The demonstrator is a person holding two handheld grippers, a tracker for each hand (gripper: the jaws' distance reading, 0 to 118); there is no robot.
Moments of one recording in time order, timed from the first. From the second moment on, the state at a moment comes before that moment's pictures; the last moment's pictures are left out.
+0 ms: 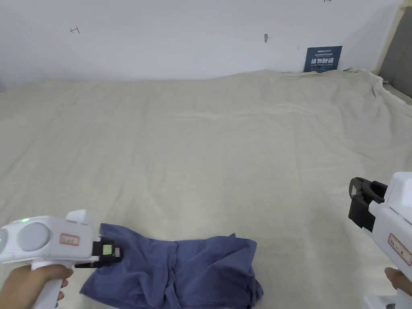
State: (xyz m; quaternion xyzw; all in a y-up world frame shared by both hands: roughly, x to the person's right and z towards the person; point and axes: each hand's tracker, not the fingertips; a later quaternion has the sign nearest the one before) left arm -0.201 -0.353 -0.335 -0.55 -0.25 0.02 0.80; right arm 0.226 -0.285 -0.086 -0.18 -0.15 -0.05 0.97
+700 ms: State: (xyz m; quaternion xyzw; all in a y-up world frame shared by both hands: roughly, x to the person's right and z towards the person) left arm 0.024 -0.422 -0.317 -0.61 -0.36 -0.07 0.70; right arm 0.243 -0.287 -0.063 -0.18 -0.18 -0.06 0.96
